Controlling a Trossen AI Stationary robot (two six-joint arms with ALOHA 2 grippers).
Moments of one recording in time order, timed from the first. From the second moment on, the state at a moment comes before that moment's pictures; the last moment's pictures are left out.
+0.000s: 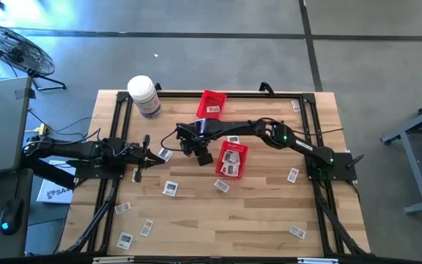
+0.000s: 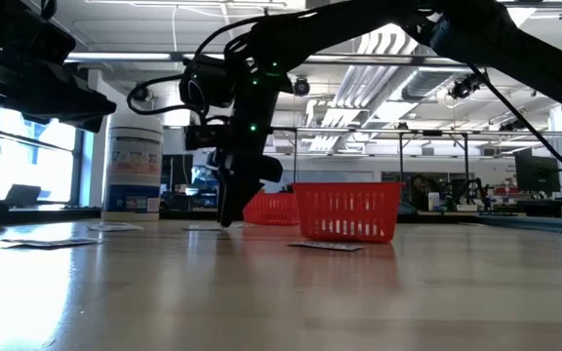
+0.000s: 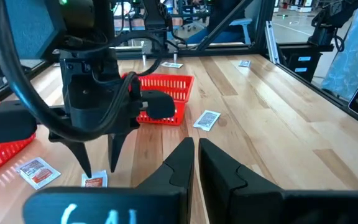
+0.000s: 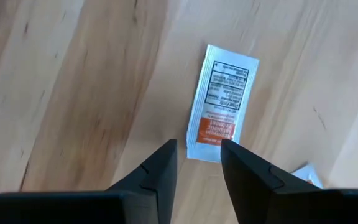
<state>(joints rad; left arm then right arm) -0.09 0.17 0.02 -0.01 0.01 0.02 -0.14 2.52 2.24 -0.97 0.01 -0.52</state>
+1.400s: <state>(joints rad) -0.09 0.17 0.02 -0.01 0.01 0.02 -0.15 2.53 2.16 -0.90 -0.03 -0.42</state>
